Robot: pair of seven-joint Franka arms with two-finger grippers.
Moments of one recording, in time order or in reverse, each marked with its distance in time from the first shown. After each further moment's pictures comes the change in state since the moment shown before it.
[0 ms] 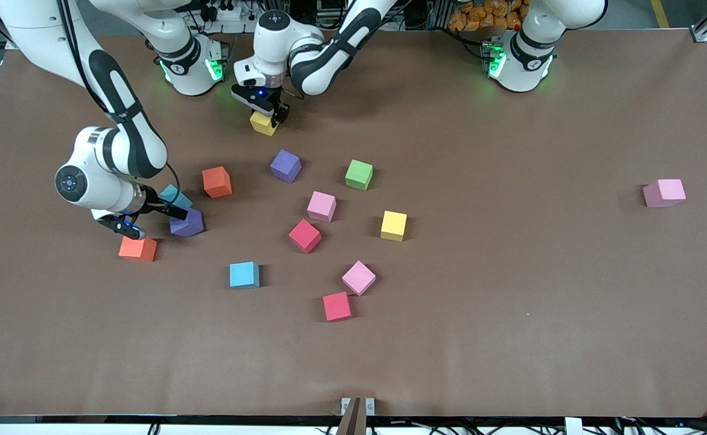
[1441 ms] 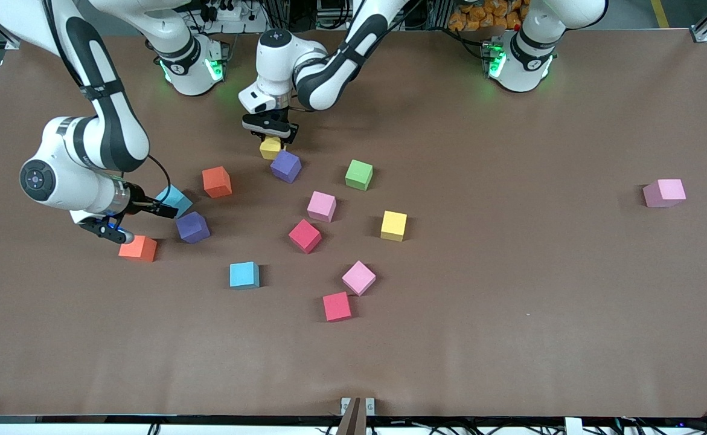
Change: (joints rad) left arm 0.008 0.001 0.126 0.002 -0.001 -0.052 -0.265; right arm 0.030 -0.109 0.007 0.138 0.002 -0.251 -0.001
